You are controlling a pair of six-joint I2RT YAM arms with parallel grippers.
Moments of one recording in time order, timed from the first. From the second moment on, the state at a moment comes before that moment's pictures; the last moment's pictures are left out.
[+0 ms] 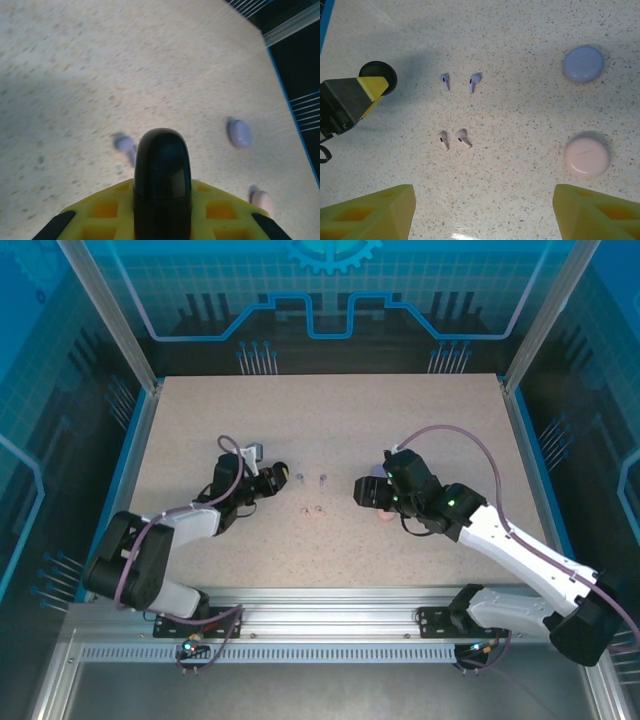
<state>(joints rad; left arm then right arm) -0.25 1.48 0.53 0.41 0.35 -0.65 0.73 1.10 0.97 -0.67 0.13 0.73</state>
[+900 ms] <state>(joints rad) -0.16 1.63 0.55 0.31 0.44 -0.69 0.73 1.12 1.04 -0.70 0.19 0.71</state>
